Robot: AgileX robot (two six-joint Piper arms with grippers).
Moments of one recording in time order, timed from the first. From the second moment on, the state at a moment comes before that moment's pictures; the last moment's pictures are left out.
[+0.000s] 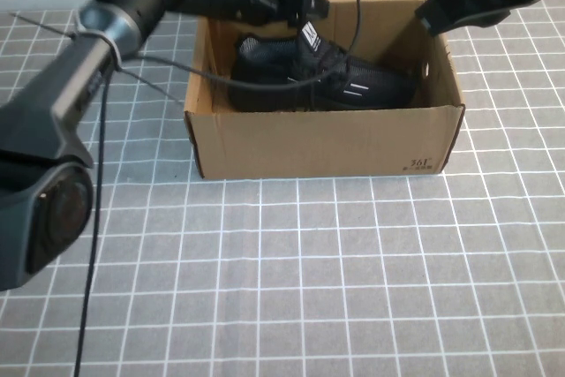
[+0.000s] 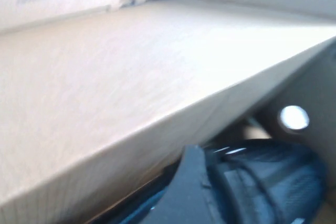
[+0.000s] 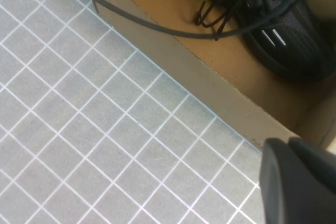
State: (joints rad) right arm 0.50 1.58 -1.87 0.11 1.27 -0.20; left arm -0.33 2.42 -2.38 -0.76 0.76 0.62
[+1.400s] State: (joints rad) right arm 0.50 0.53 -1.16 0.17 1.28 0.00; left arm -0.32 1.53 -1.81 -0.15 1.05 0.33
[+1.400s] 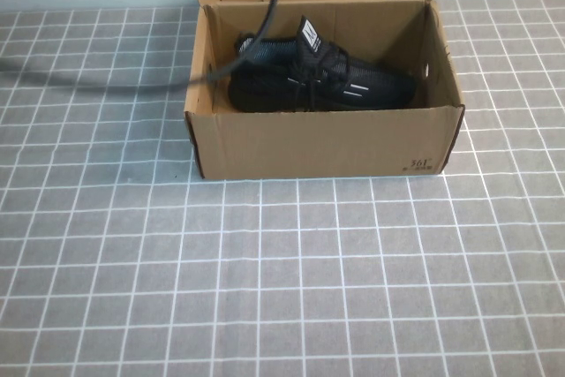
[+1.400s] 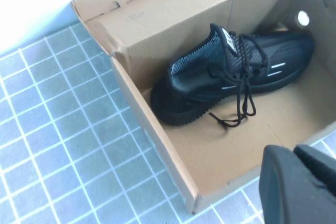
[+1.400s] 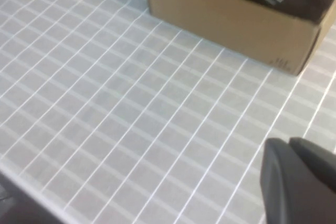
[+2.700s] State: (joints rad) right arm 0.50 0.05 -0.30 0.29 0.36 0.02; left arm -0.32 0.09 0.02 -0.18 0.18 0.23
